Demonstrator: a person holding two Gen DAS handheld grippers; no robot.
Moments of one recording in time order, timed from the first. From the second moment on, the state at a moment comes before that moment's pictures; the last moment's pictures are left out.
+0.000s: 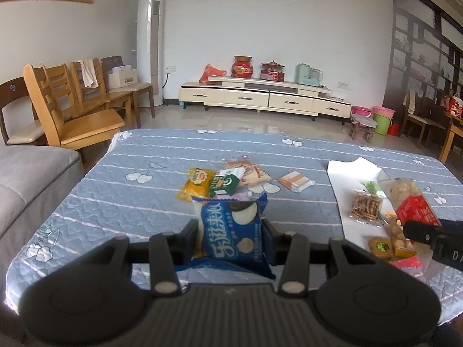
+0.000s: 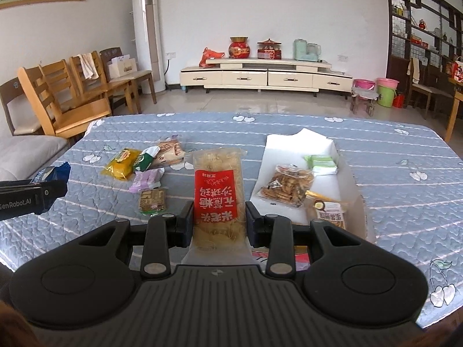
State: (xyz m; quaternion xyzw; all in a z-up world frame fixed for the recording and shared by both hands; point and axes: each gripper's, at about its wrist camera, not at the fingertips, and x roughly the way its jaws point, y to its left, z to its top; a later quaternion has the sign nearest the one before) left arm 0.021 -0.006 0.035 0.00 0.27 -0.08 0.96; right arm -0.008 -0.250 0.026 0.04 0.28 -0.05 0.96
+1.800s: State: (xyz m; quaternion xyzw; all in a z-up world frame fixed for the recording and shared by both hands) left arm 0.020 -0.073 0.020 0.04 0.29 -0.16 0.94; right arm -0.037 -0.299 0.033 0.08 0.27 -0.18 0.94
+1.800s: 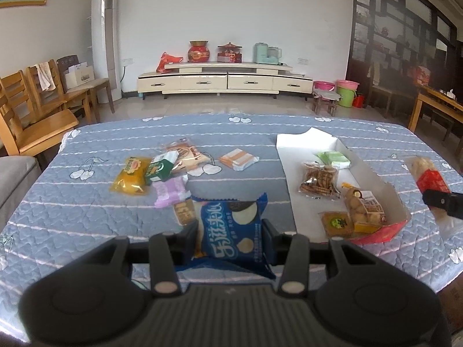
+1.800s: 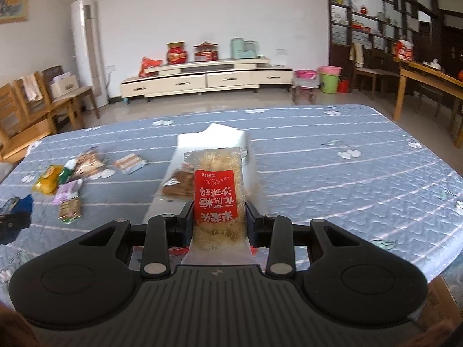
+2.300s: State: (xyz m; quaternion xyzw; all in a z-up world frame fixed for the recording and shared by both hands) left arm 0.032 -0.104 0.020 0.04 0.29 -0.18 0.94; right arm -0.027 -0.305 0.024 0.08 0.27 -0.20 0.94
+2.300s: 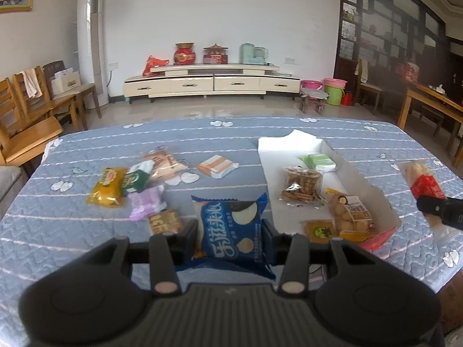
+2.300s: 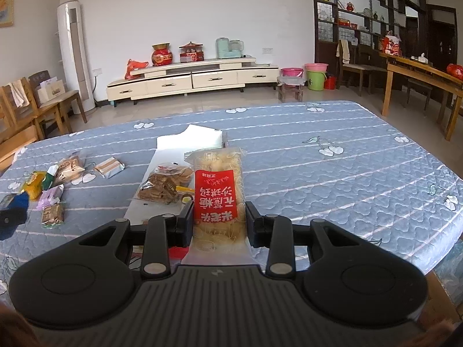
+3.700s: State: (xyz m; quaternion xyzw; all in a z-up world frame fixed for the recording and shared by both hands) left arm 0.198 -0.263 0.014 0.09 0.29 -0.22 0.93; right arm 0.135 -0.392 0.009 0.07 0.32 -0.12 0.94
